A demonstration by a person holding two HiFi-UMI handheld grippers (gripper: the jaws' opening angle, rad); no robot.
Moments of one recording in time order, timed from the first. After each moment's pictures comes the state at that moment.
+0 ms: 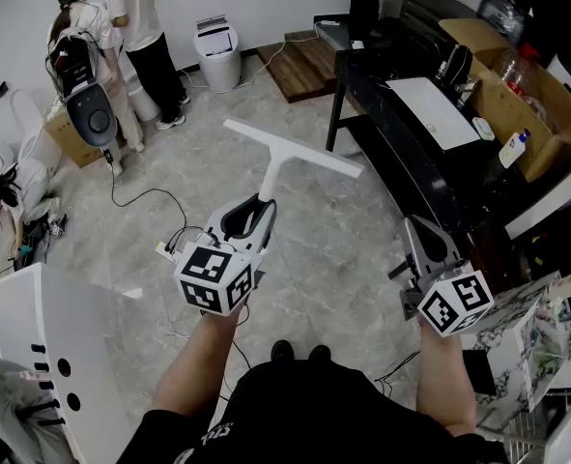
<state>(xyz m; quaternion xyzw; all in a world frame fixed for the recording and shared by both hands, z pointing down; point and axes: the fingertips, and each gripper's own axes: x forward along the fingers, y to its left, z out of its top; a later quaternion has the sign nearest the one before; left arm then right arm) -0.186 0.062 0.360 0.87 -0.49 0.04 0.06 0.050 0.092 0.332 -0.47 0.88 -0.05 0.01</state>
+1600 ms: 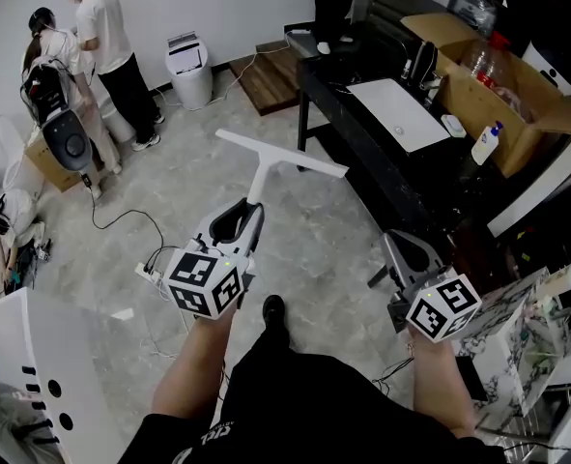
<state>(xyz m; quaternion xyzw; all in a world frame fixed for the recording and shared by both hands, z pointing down) -0.085 0.022 0.363 0.88 -0.47 0.01 0.06 0.141 0.077 0.362 -0.46 0.88 -0.09 0.00</state>
